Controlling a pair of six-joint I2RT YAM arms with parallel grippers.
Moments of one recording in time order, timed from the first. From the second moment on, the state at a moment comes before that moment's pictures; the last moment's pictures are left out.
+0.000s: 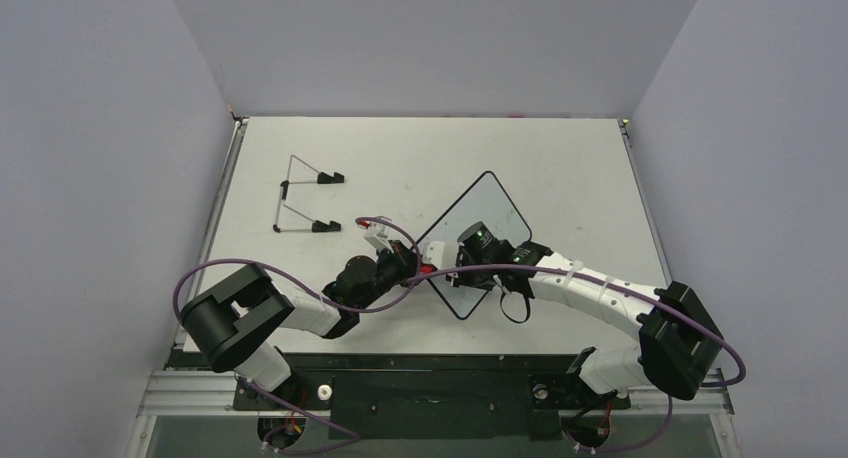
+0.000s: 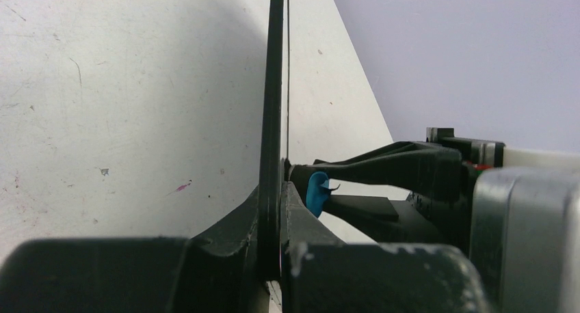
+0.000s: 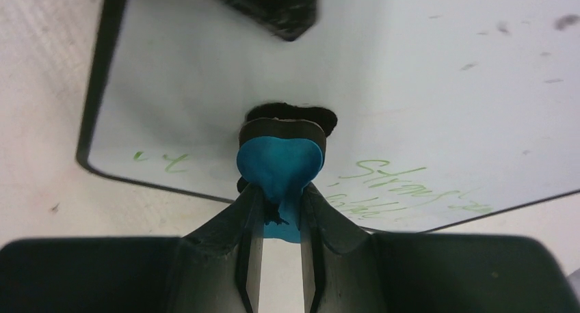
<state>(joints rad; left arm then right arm) -0.85 1.55 0.35 1.09 -0.04 -0.90 0.83 1.35 0.85 -0.49 0.03 -0.65</state>
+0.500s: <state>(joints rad) -0.85 1.55 0.35 1.09 -0.04 -0.90 0.79 1.35 0.86 -0.45 0.05 -0.64</state>
